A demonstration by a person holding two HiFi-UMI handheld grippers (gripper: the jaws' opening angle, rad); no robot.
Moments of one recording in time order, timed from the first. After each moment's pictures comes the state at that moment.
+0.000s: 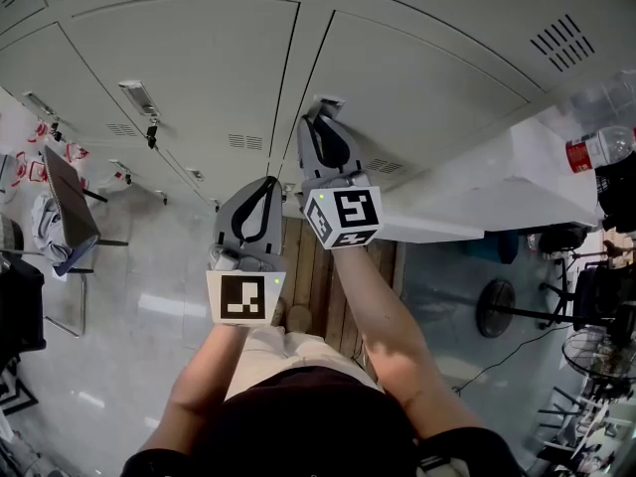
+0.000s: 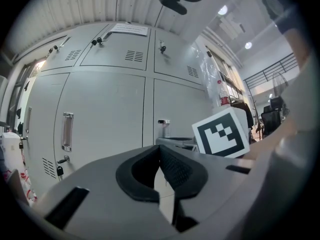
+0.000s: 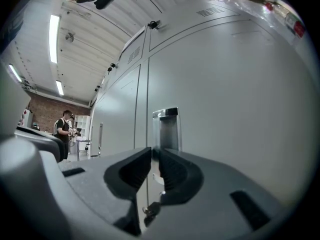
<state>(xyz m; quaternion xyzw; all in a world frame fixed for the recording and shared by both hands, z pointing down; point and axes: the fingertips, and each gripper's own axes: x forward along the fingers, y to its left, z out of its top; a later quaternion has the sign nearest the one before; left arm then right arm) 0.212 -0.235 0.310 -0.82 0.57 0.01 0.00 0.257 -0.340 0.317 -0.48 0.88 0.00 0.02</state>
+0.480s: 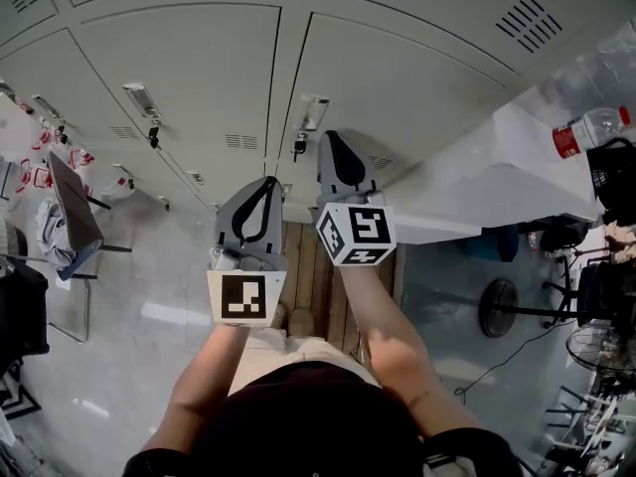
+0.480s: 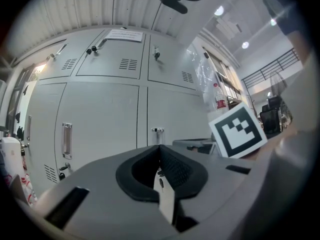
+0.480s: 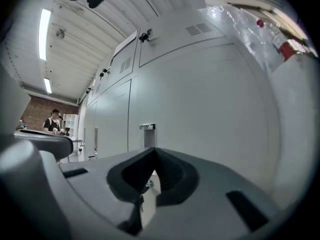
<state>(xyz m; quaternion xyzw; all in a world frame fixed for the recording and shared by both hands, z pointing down) 0.224 -0.217 0.288 -0.82 0.57 0.01 0.03 0.306 -0.302 0.303 -0.54 0.84 -0.02 0.01</state>
